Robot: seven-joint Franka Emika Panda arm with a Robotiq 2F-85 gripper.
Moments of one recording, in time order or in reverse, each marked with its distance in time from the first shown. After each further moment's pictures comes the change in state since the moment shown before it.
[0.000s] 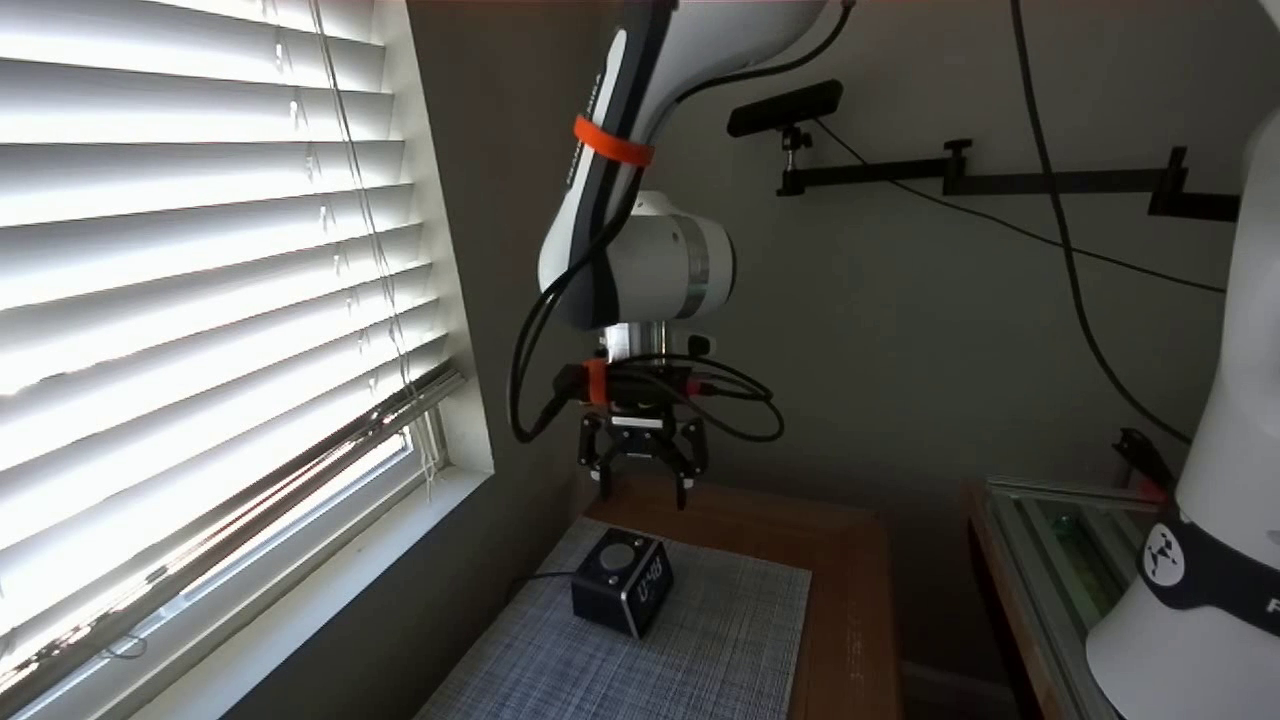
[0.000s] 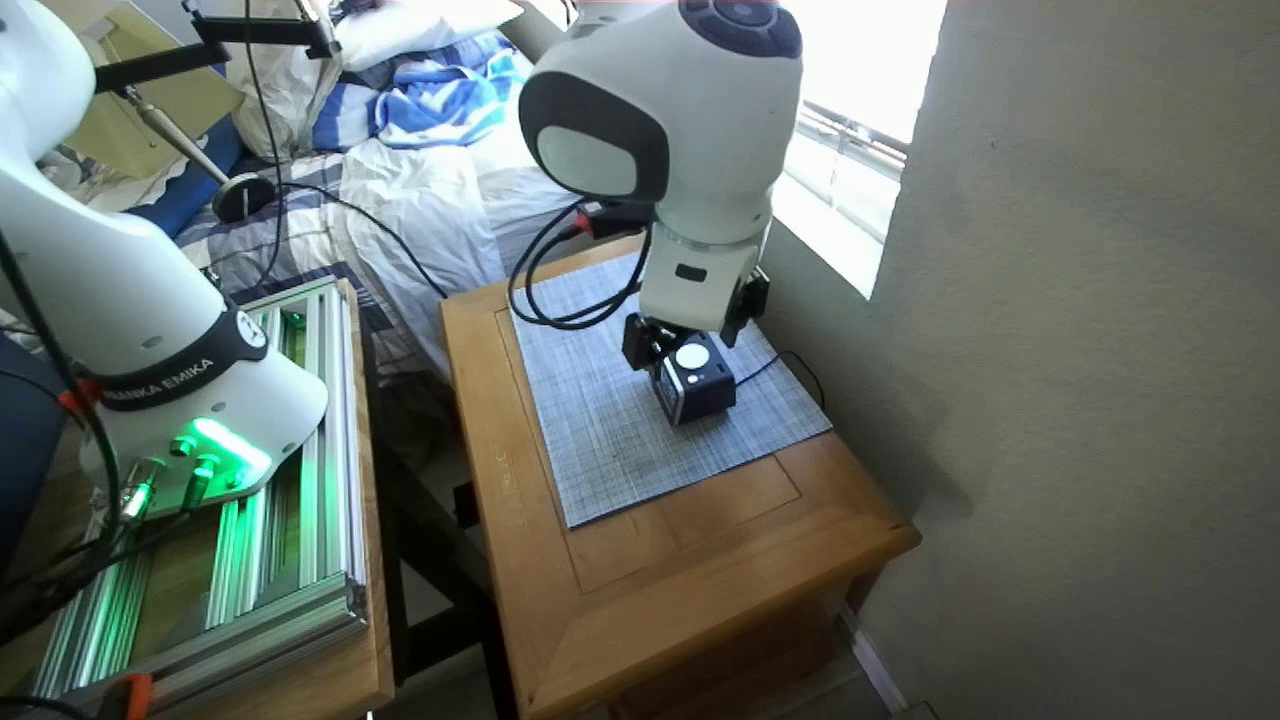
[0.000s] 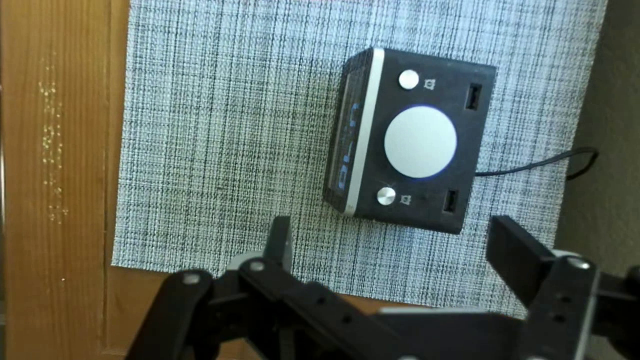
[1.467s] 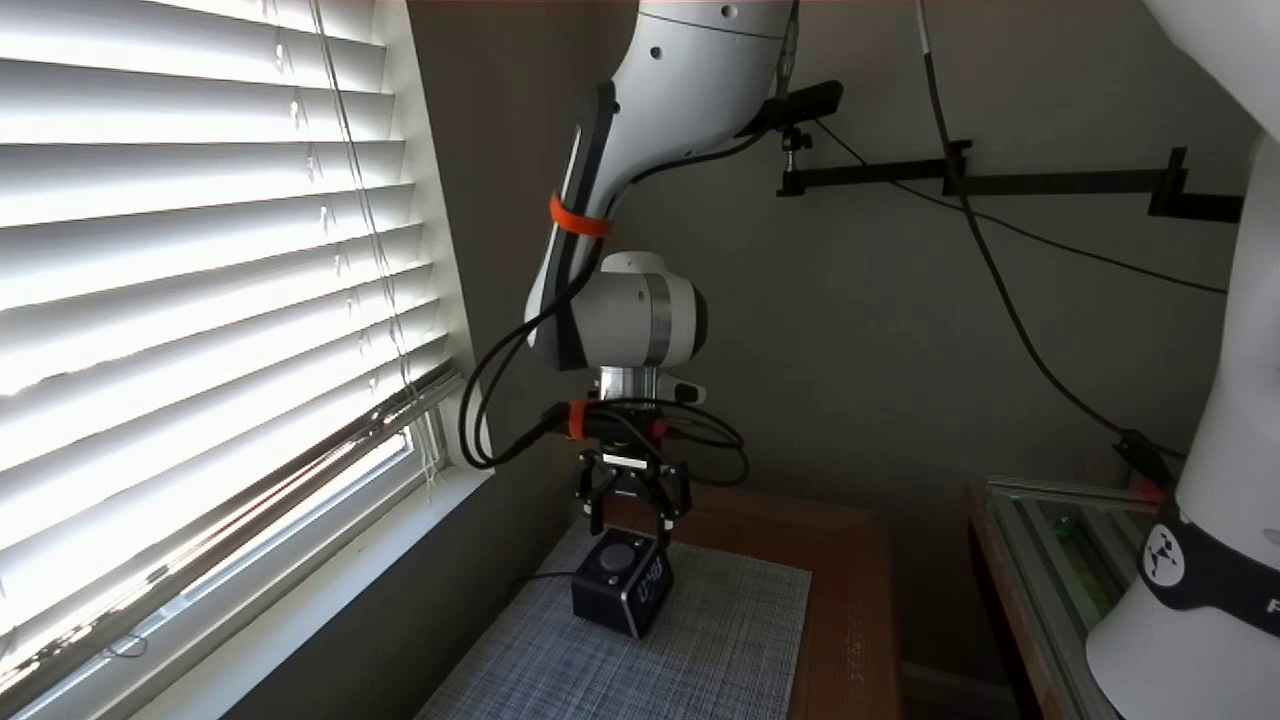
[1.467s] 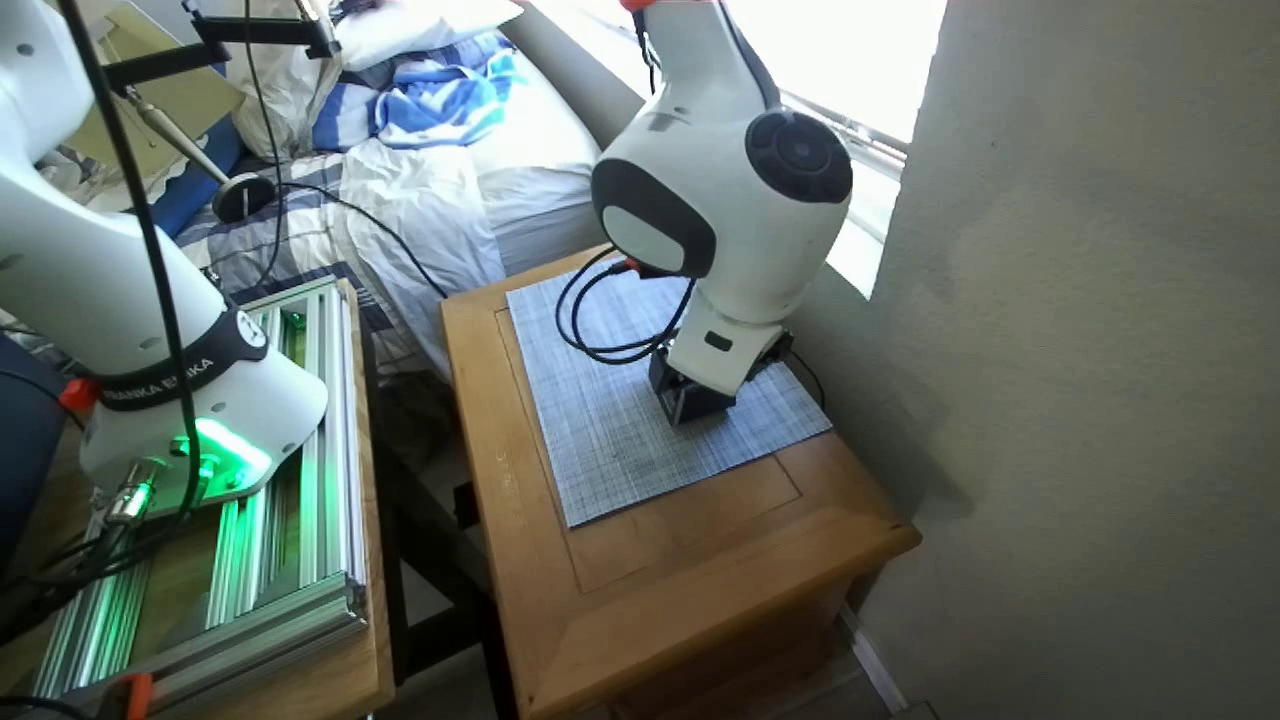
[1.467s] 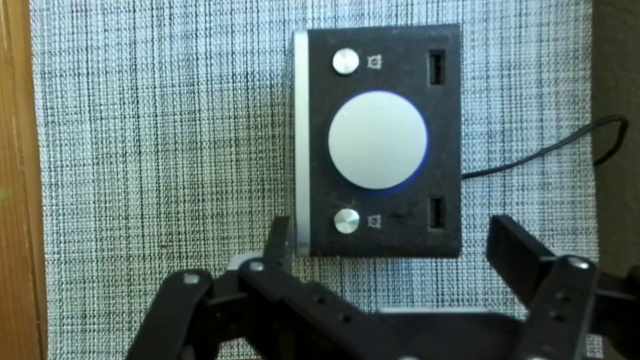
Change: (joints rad) arm -0.032 0.214 0.015 0.176 0.198 -0.059 -0.012
